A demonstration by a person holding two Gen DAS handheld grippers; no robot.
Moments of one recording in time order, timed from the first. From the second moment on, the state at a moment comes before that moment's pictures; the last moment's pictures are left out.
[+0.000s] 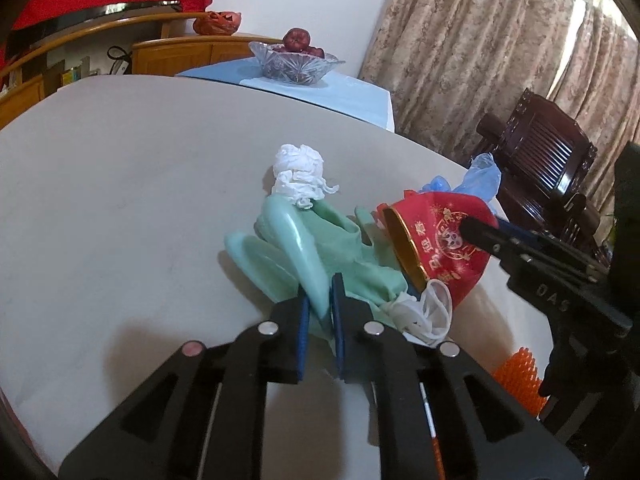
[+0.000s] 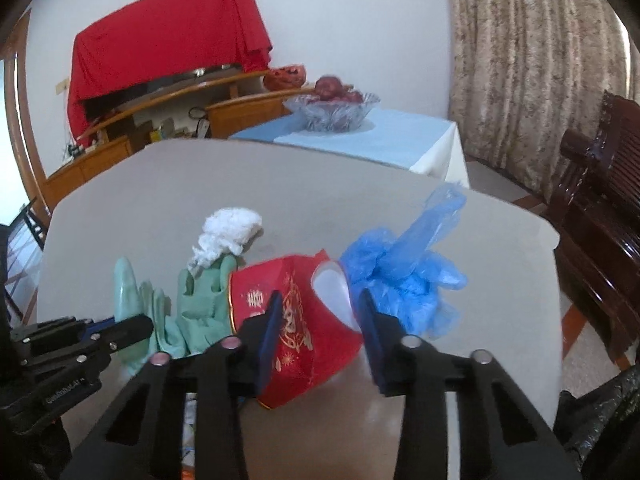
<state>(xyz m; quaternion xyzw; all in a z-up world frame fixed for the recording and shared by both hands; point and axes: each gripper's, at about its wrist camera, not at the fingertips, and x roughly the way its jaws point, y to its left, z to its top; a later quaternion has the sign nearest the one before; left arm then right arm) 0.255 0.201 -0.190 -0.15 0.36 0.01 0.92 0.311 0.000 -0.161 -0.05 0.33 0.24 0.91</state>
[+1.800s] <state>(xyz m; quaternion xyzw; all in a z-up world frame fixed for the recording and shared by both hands) 0.199 -0.001 -0.068 -0.07 0.25 -0.19 0.95 0.183 -0.219 -0.037 0.02 0.23 0.12 0.97</state>
